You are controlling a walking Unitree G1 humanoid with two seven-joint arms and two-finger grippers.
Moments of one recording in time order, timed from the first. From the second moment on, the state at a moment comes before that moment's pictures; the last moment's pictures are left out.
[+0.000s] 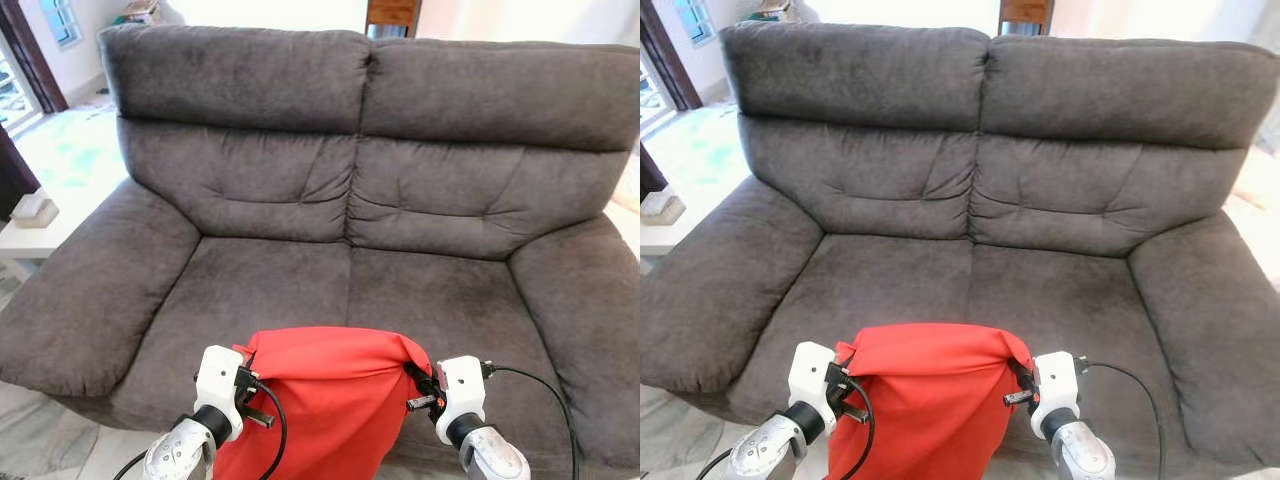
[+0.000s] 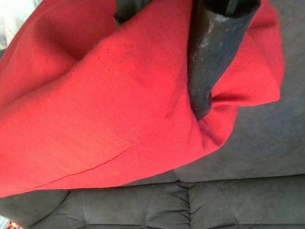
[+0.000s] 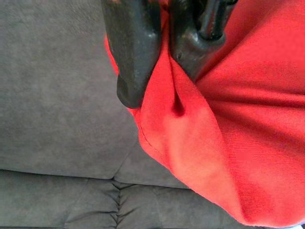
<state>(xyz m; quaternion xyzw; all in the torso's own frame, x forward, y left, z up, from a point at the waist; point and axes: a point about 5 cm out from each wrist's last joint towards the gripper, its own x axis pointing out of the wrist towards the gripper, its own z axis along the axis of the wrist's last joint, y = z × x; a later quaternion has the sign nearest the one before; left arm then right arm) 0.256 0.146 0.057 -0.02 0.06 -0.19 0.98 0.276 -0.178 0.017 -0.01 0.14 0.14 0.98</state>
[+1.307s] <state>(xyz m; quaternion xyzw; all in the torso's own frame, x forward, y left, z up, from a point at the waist) 0.257 0.139 0.058 -0.02 0.05 -0.20 0.98 0.282 -0.184 0.022 0.00 0.12 0.12 0.99</state>
